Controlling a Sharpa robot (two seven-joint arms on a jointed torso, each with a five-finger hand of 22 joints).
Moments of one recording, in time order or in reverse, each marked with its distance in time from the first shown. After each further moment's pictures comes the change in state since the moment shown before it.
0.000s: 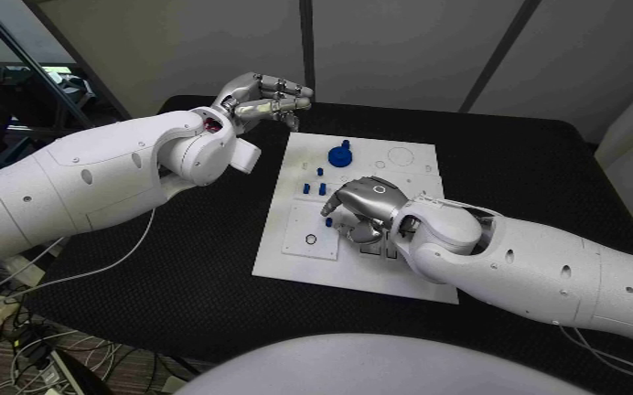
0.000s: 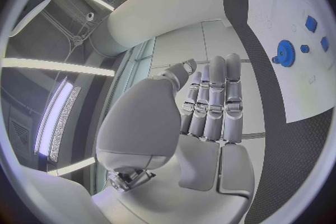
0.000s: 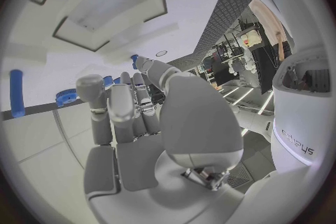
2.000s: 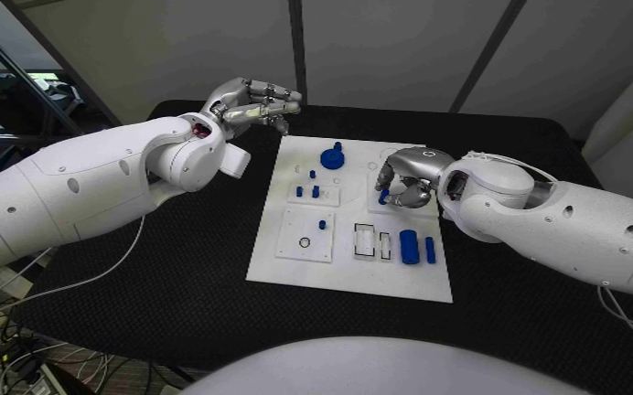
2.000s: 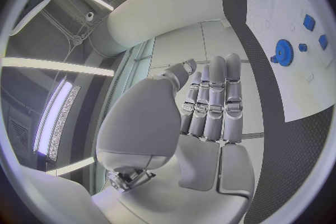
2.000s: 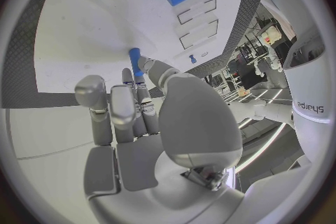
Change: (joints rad) left arm -0.001 0.001 -0.002 -0.011 0.001 0.012 -0.001; left_hand 0.000 0.000 0.000 0.000 0.000 0.000 0.000 0.000 0.000 0.000 0.000 0.000 0.000 0.000 0.000 -0.004 -0.001 0.000 0.000 0.000 0.000 -0.001; right arm 0.066 -0.156 0.096 -0.041 0.088 0.222 -0.056; right_hand -0.001 0.012 -0.071 0.044 0.021 0.048 -0.019 0.010 0.008 0.055 -0.025 0.111 -0.002 0.000 -0.008 0.022 0.006 0.000 0.055 -0.014 0.012 0.034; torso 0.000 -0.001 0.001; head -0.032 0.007
